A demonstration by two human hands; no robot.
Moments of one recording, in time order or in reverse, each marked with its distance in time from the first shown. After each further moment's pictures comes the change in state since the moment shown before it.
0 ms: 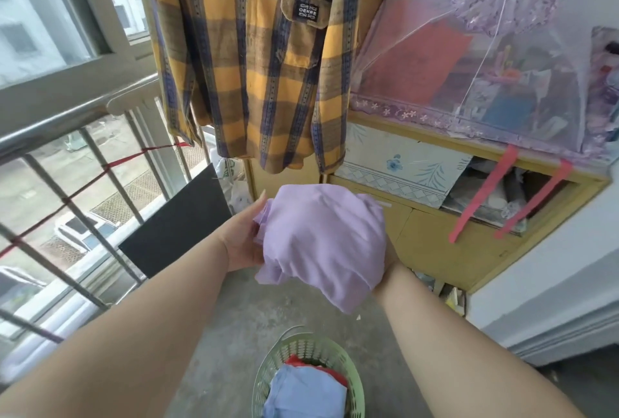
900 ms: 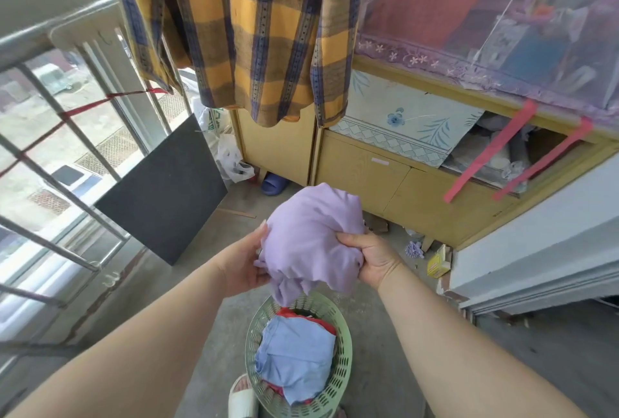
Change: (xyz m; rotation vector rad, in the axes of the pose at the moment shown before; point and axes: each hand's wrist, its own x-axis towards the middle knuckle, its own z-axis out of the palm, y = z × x) left_hand 0.043 -0.109 -0.050 -0.073 0.192 -0.159; right_hand 0.044 0.069 -0.081 0.048 0.074 0.178
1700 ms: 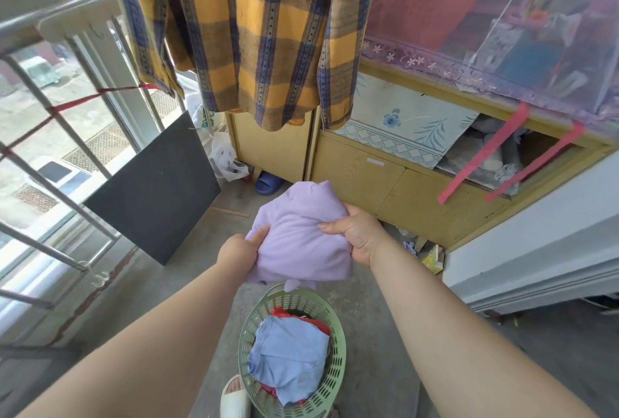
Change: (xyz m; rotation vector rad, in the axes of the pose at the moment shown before) left_hand 0.028 0.005 0.006 0.749 0.737 0.038; right_hand 0.009 -0.025 0.040 -0.441 0.083 -0.083
